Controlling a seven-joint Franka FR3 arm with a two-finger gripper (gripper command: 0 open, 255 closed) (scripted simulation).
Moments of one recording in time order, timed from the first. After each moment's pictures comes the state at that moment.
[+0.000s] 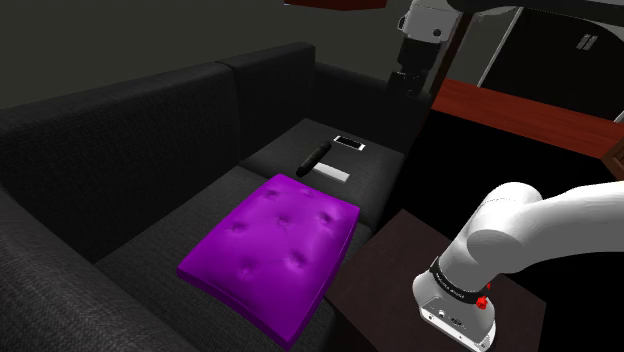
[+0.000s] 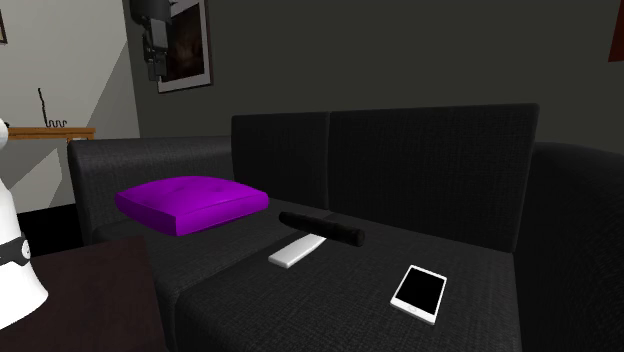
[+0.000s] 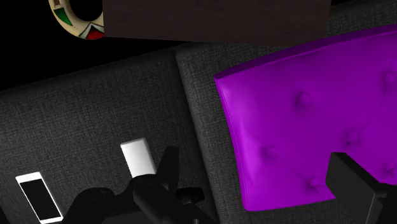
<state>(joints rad) 0.01 -0.75 -0.01 -2.29 0.02 1.52 -0.03</state>
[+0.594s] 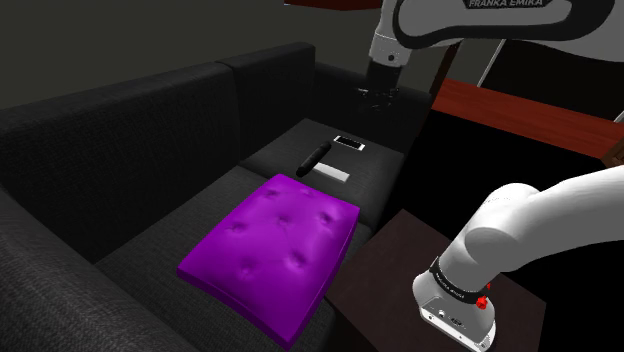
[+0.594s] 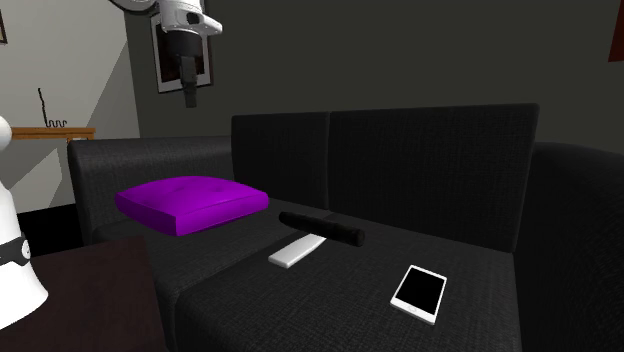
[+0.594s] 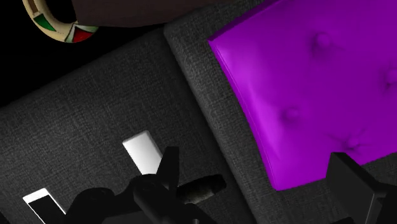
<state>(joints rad) -0.04 -0.59 0.04 -2.34 0.05 1.77 0.15</state>
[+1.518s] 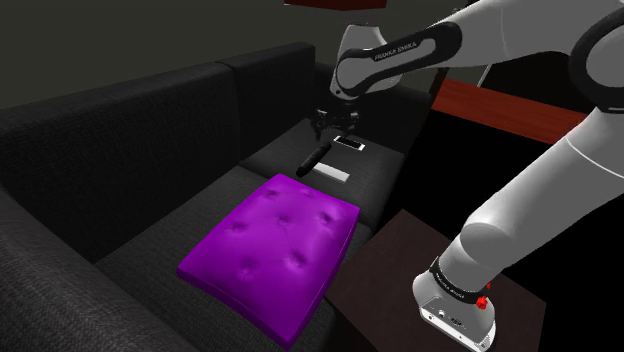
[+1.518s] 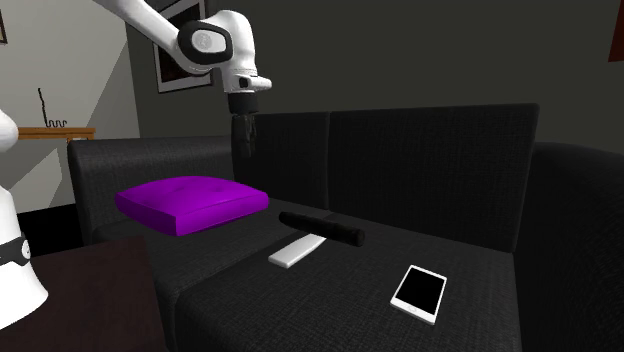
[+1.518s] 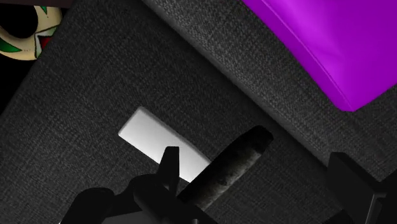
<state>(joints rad) -0.13 -0.16 0.08 -2.29 0.03 2.21 0.50</state>
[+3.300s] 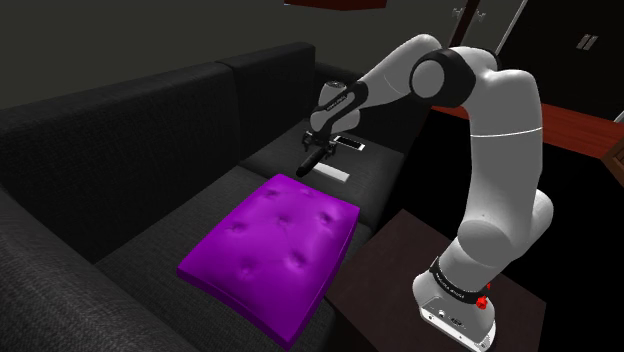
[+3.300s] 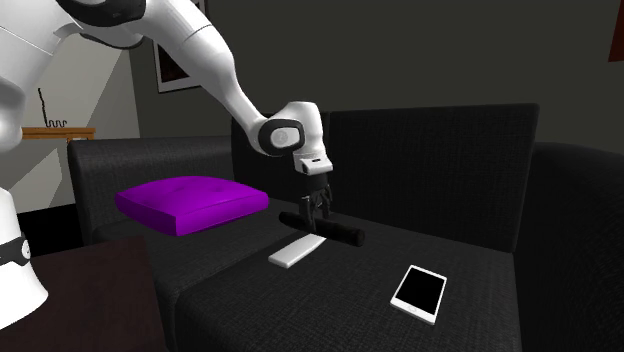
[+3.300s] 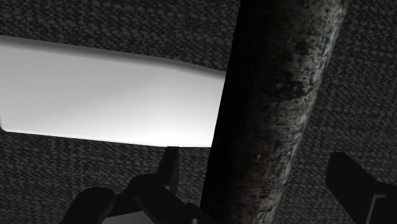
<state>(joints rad) -0.19 0.57 -0.03 -1.87 0.00 2.59 0.92</state>
